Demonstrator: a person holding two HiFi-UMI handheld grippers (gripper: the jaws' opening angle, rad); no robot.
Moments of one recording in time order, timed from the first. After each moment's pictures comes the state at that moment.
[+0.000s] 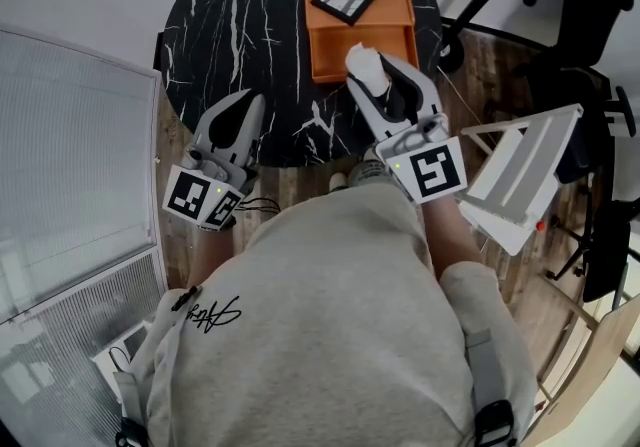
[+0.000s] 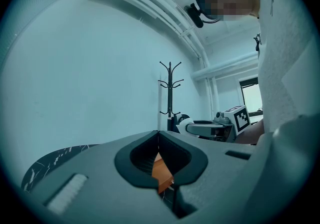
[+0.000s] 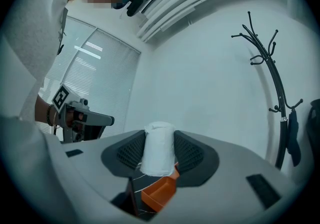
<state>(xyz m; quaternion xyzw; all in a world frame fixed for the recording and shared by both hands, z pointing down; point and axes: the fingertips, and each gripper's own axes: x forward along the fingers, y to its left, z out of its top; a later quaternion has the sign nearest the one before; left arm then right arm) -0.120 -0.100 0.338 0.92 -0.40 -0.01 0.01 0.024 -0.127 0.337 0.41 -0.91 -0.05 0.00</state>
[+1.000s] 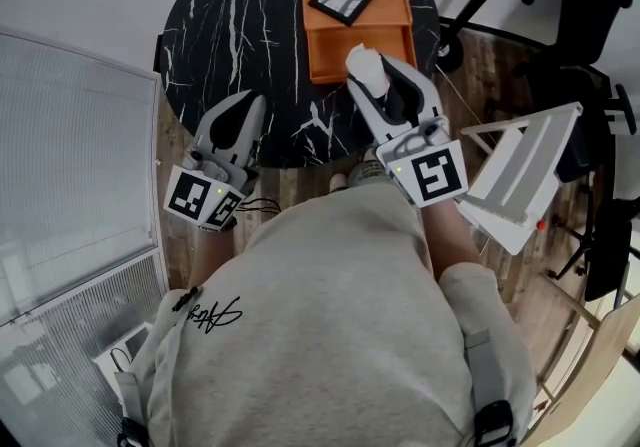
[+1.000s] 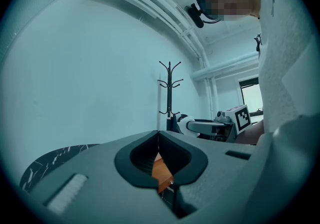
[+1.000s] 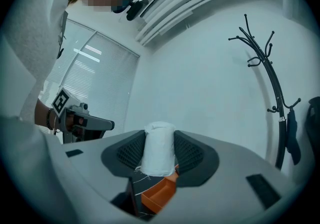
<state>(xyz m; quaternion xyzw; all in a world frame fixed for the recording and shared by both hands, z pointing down) -0.115 -0.101 0.339 0.92 -0.40 -0.01 0.01 0.030 -0.124 0.331 0.42 -0.91 -0.05 -0.02</state>
